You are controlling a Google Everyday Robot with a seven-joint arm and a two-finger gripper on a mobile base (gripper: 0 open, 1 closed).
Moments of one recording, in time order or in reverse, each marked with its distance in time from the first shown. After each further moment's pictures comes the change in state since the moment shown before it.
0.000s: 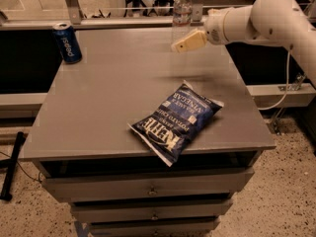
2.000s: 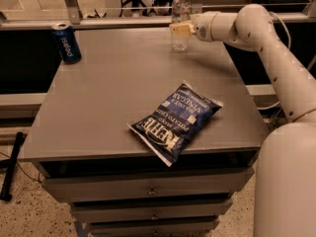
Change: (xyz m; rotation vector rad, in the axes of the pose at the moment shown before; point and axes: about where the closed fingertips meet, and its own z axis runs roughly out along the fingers) arm -0.004 -0.045 0.082 -0.050 -0.196 0.150
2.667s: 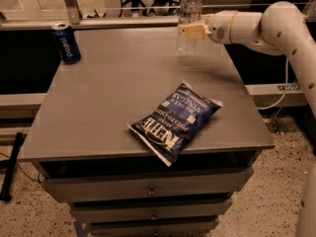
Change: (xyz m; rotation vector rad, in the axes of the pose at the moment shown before) arm -0.019 0.039 -0.067 -0.108 -0.041 0.038
